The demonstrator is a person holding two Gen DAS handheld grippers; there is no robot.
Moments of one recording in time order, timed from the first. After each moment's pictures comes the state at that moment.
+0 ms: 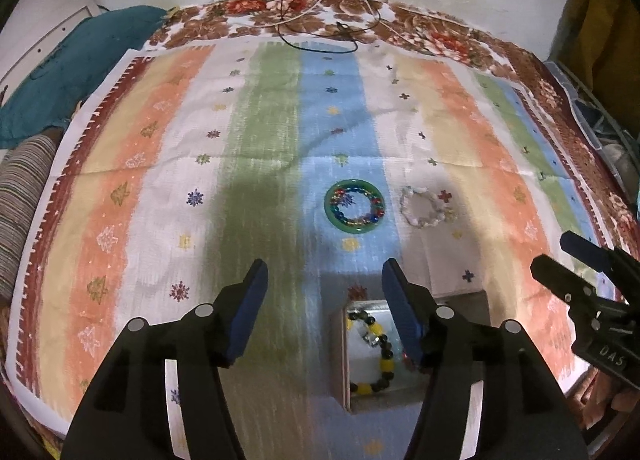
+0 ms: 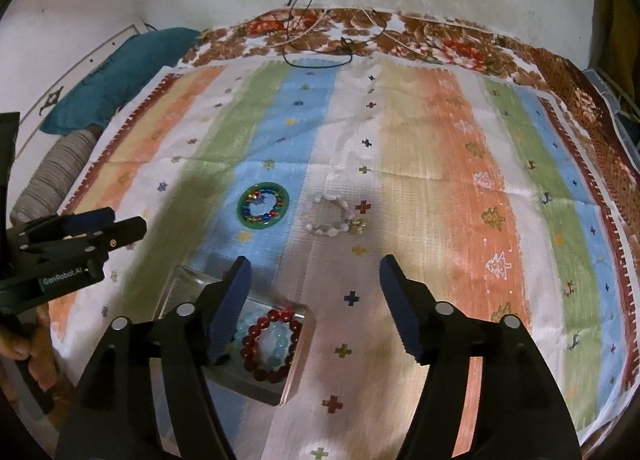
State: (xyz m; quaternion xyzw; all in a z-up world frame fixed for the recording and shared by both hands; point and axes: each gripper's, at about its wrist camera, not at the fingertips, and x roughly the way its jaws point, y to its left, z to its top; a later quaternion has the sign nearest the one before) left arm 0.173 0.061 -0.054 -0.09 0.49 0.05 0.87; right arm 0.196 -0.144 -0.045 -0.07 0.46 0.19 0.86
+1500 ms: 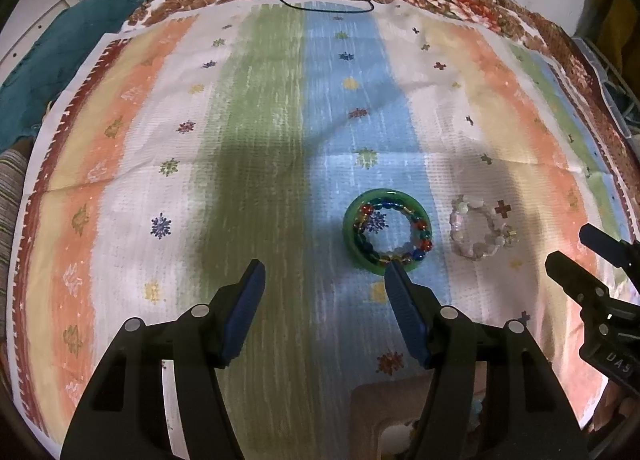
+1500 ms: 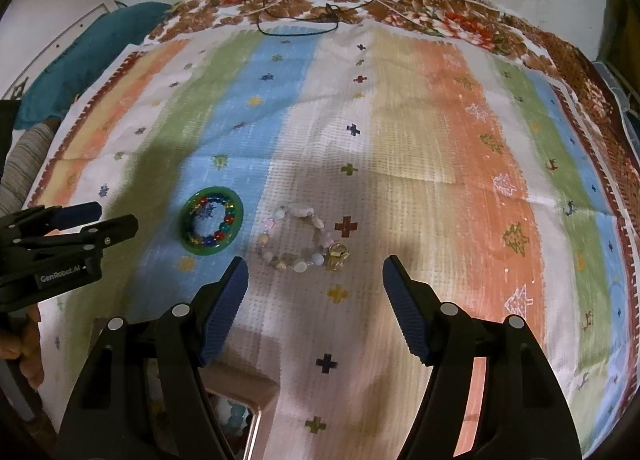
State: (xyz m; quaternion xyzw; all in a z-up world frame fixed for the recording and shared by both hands) left arm 0.258 0.074 -0.118 -0.07 0.54 0.06 0.84; right arm 0.275 -0.125 -0.102 -0.09 0.50 0.17 0.85
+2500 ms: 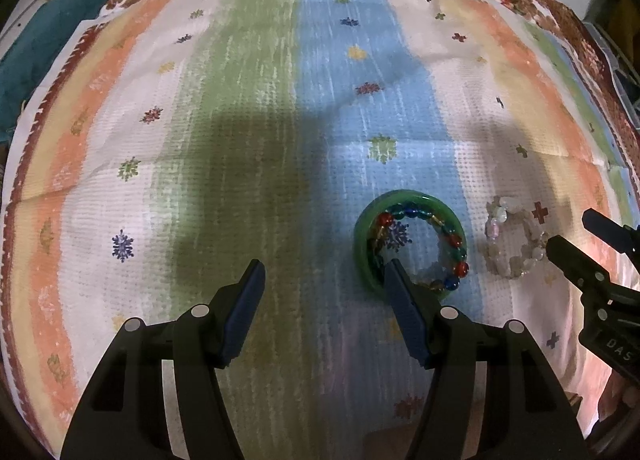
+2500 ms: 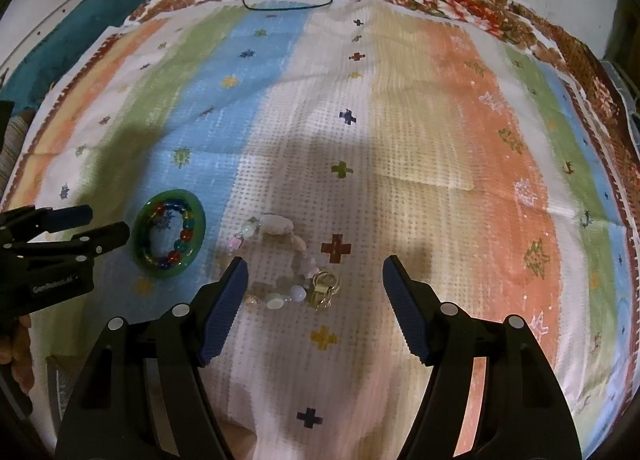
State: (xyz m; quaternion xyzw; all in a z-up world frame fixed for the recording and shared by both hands) left arm 0.296 0.079 -0.161 -0.07 0.58 0.05 0.81; right arm 0.315 -0.111 -0.138 -0.11 0.52 0.15 0.83
